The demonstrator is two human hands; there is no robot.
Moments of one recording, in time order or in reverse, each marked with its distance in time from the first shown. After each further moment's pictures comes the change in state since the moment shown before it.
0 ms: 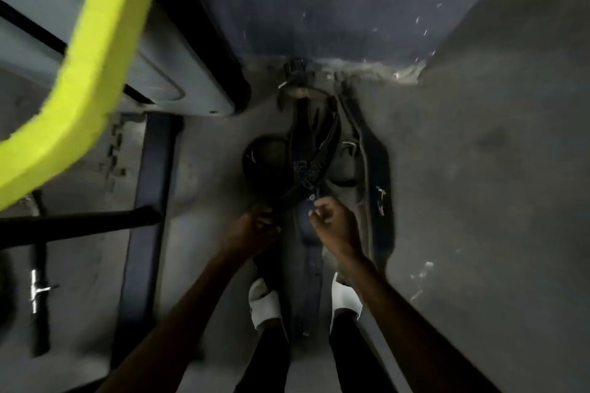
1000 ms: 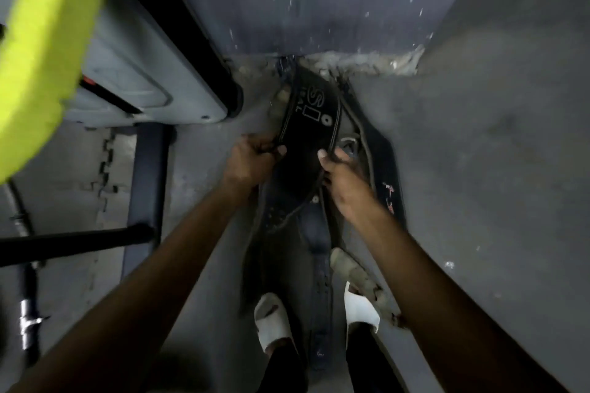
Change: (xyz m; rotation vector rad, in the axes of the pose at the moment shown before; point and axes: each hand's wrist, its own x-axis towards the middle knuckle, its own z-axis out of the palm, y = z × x) left_hand 0.061 0.072 -0.040 -0.364 0.240 0.330; right_hand 0.074 -0.029 -0.008 0.873 -0.106 0.101
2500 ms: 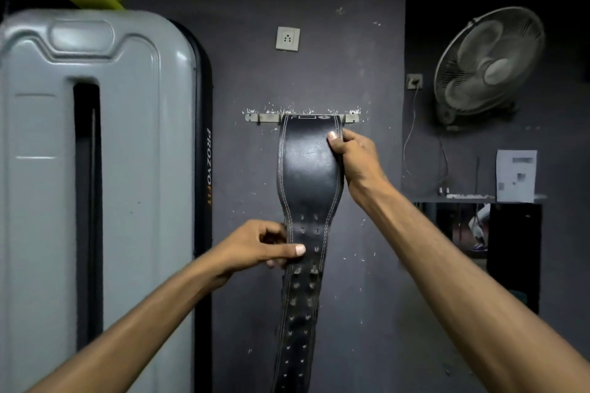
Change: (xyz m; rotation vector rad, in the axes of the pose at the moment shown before) left_hand -0.514 0.717 -0.385 0.086 -0.053 0.986; right_hand -0.768 -0.788 0.240 -0.103 -0.192 -1.455
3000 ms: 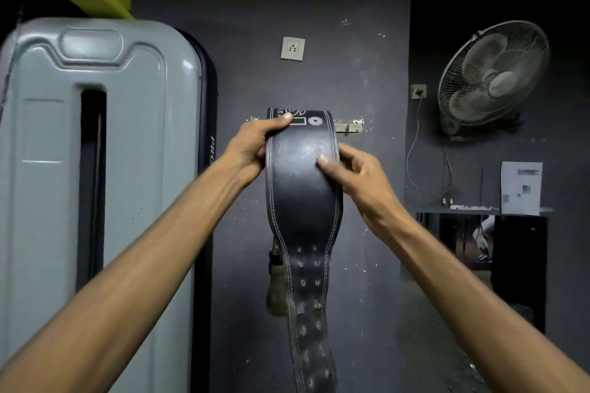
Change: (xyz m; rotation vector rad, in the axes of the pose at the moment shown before) left_hand 0.075 0.122 -0.058 -0.630 0.327 0.144; right_hand -0.046 -0.023 -0.012 -0.109 -0.312 -0.197
